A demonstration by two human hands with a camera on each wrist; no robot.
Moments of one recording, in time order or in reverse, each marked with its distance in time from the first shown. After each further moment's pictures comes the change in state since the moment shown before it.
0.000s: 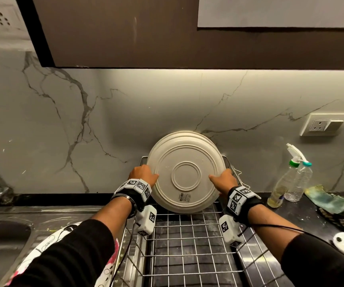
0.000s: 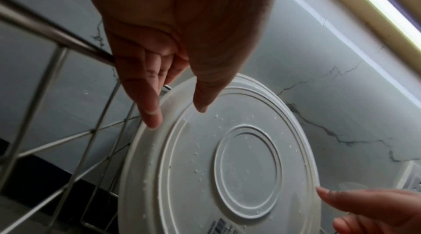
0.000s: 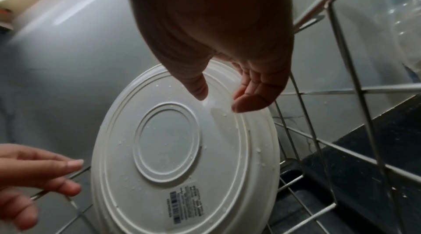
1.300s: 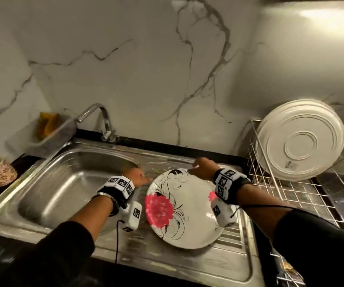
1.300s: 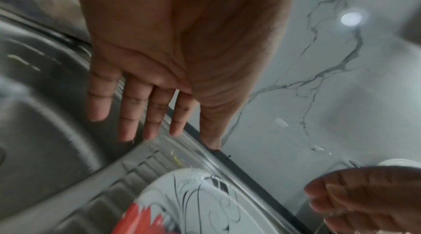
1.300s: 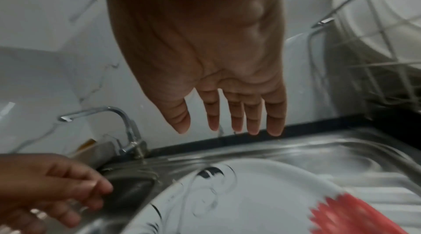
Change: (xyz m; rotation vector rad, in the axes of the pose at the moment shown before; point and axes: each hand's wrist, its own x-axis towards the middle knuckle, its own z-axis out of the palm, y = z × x) left_hand -0.057 -0.458 -0.069 -0.078 -0.371 -0.105; right_hand -0.270 -0.154 0.337 -0.705 -0.470 -0.411
